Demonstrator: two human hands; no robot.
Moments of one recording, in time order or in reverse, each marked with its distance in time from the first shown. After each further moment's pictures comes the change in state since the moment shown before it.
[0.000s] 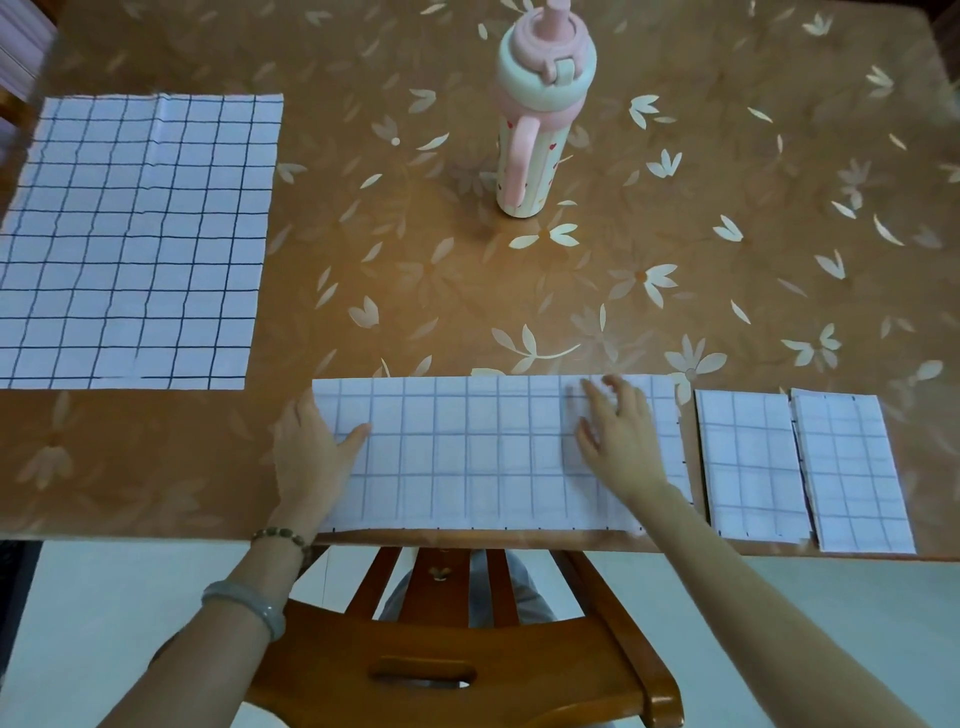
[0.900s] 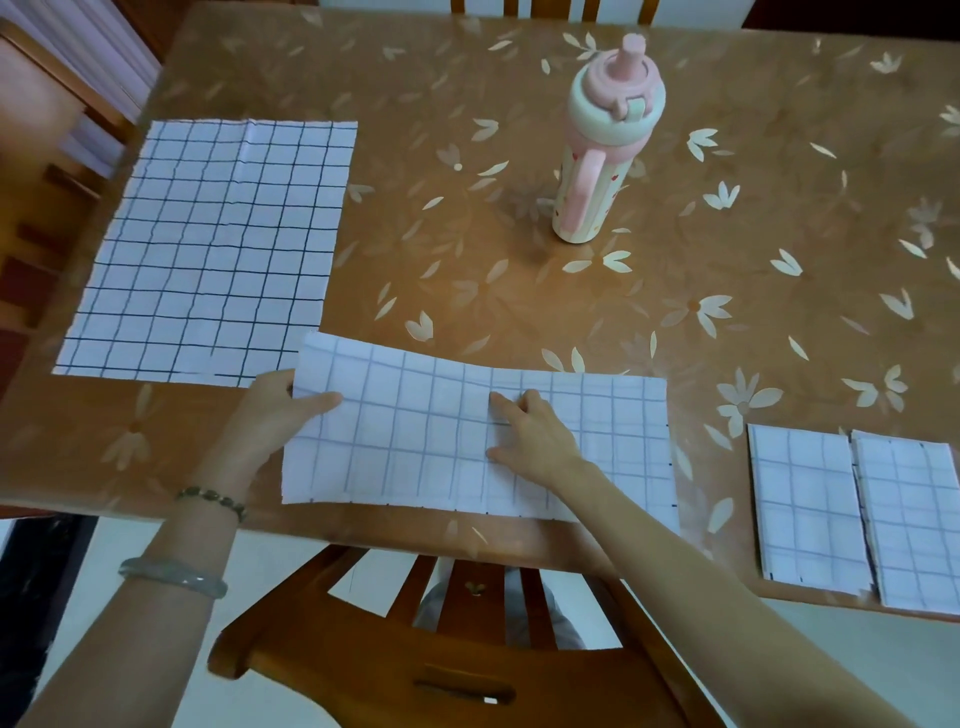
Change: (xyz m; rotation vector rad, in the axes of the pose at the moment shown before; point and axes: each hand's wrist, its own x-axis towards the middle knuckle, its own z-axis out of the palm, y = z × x) left_hand 0.035 -0.005 -0.121 -0.504 -0.285 -0.154; right_hand 0.053 -0.121 0.036 0.136 -0.465 -0.025
